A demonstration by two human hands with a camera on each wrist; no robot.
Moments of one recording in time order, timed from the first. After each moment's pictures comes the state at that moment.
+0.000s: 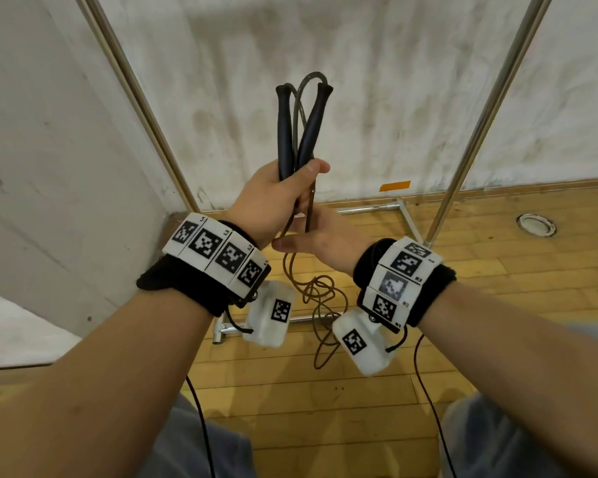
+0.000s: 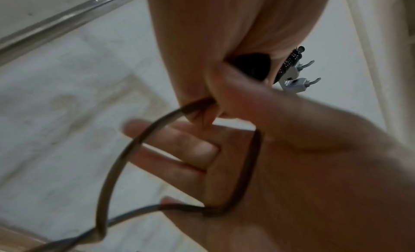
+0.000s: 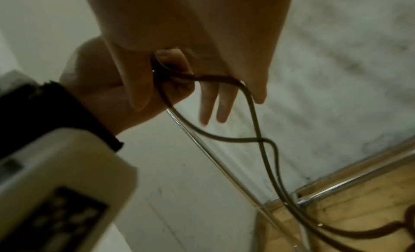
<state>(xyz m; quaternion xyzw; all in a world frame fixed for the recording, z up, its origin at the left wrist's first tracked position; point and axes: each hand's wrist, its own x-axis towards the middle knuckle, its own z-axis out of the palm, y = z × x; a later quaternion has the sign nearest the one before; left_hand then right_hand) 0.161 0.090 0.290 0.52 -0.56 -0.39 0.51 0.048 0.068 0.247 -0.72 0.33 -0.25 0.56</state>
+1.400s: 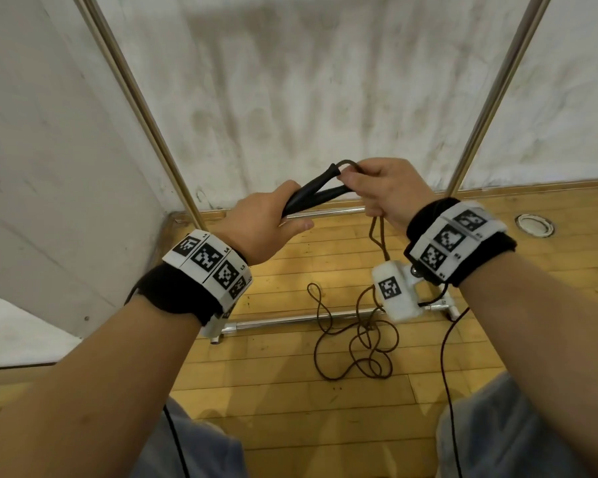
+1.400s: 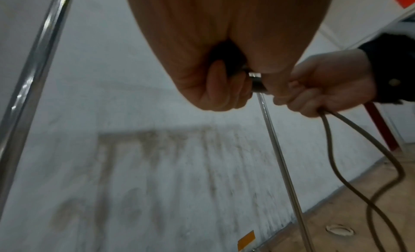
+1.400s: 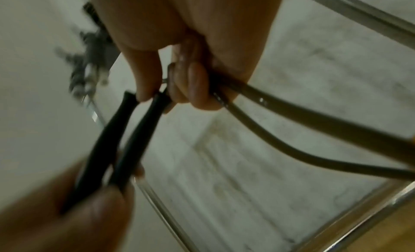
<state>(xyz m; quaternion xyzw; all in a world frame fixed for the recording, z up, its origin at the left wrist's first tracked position) 0.188 0.091 0.264 0.63 -0.74 -0.08 0.20 -0.012 0.023 0.272 -0.65 0.38 -0.39 0.53</state>
